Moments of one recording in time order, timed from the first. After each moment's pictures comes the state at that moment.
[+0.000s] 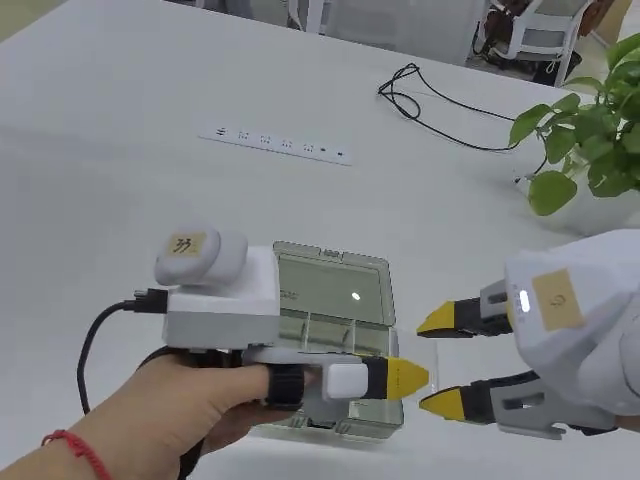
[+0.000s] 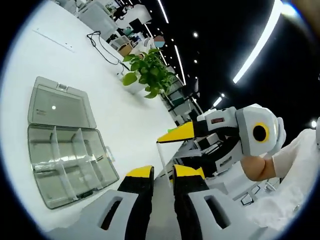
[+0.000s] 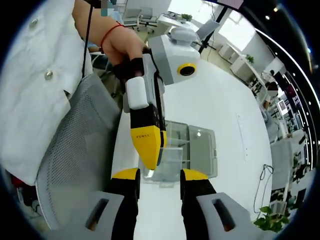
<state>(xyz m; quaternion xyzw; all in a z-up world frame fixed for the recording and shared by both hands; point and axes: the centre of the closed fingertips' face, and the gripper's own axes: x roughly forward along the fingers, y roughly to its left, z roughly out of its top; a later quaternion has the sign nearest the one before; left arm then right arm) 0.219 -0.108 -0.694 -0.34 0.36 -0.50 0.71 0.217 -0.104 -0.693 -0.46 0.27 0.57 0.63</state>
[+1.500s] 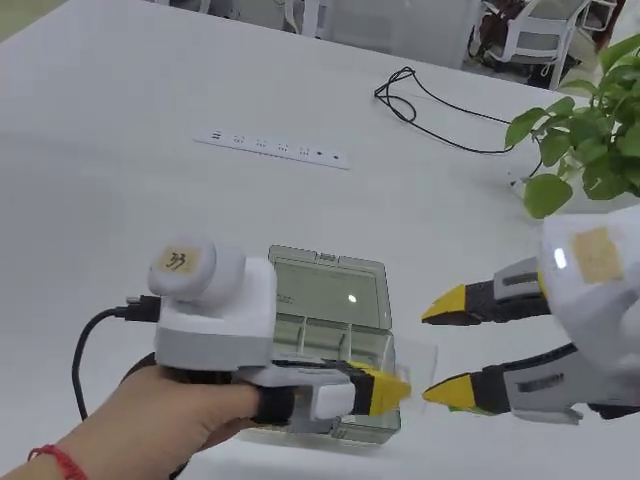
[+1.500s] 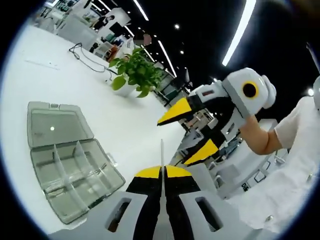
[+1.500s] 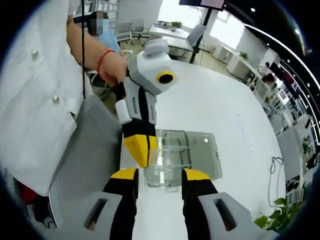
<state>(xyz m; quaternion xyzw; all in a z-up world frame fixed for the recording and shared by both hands) 0.206 -0.107 -0.692 -0.23 0.30 -0.56 0.73 0.218 -0.104 -0.666 -0.35 0.29 0.61 0.65</state>
